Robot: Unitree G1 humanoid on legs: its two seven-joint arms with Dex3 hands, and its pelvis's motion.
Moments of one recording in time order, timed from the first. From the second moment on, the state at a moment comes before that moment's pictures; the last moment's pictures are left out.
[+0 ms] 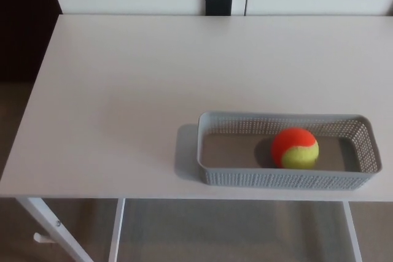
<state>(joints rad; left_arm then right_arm) 0.71 0.65 0.09 -0.09 -0.01 -0.08 -0.68 0.12 -0.42 -0.09 1.09 0.01 -0.44 0.22</state>
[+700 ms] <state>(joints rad) 0.27 0.47 -0.05 0.71 0.14 -0.17 -0.33 0.13 -0.41 -0.10 1.09 0.01 -0.46 0.23</state>
